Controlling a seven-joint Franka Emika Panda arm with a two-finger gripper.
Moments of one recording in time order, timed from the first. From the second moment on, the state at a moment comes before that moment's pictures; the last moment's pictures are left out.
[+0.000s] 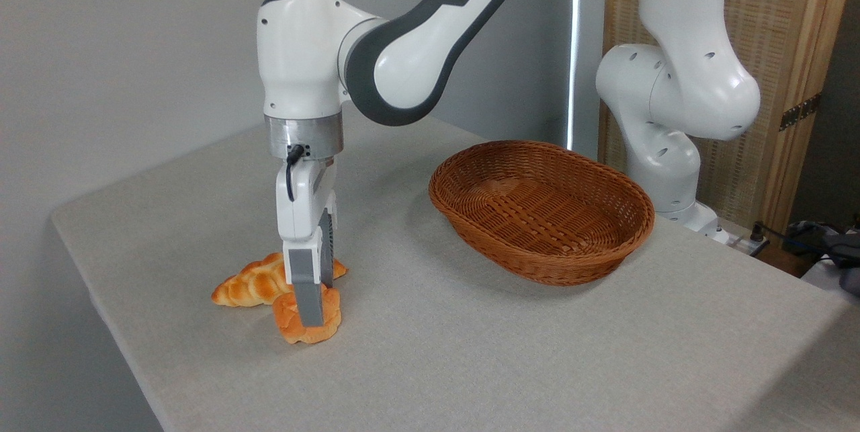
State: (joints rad) arm -0.01 0.04 -0.21 -2.11 0.21 2.34 1.08
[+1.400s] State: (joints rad) arm -0.01 0.05 -0.21 -2.11 0.21 2.36 1.08
